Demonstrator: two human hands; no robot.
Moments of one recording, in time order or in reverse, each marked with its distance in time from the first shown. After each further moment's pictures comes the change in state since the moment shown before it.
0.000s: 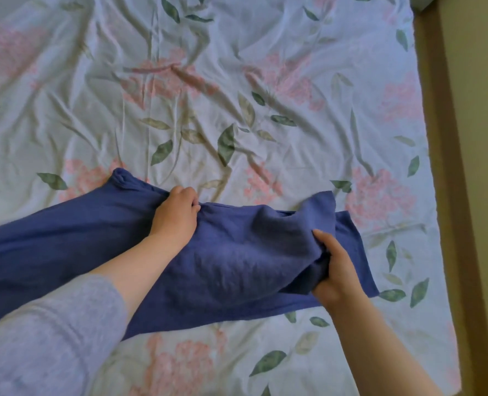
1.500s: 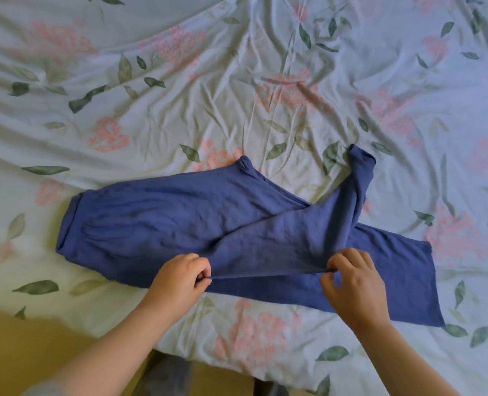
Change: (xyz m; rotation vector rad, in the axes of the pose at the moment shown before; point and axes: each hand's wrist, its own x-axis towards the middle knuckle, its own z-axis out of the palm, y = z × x) left_hand -0.188 -0.160 -0.055 -0.058 0.013 0.103; right_hand -0.048 0.086 0.067 -1.718 0.062 -1.287
